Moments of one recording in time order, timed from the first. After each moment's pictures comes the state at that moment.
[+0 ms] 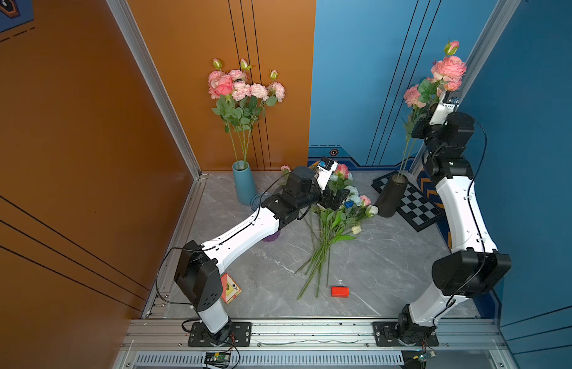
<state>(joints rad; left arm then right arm) -0.73 1.69 1.53 -0.09 0.17 -0.12 -0.09 1.70 1.87 -0.09 0.05 0.05</state>
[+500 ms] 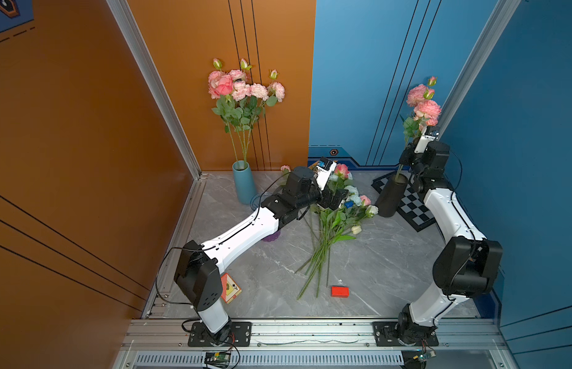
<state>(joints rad) -0.73 1.69 1.52 -0.10 0.16 -0.12 -0.13 1.70 1.49 0.08 0.01 0.14</state>
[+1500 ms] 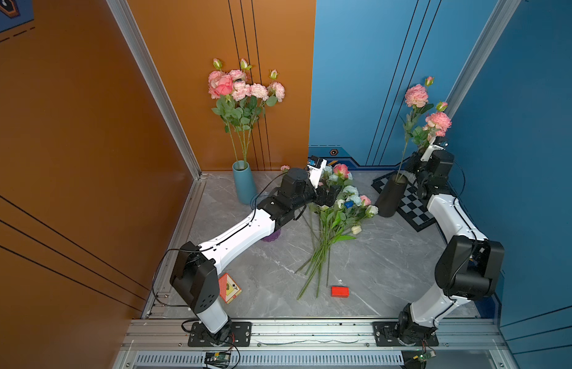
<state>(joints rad) -0.69 1.66 1.45 -0.02 0.11 -0.23 -0.19 1.69 1.41 0.12 -0.04 0.27</state>
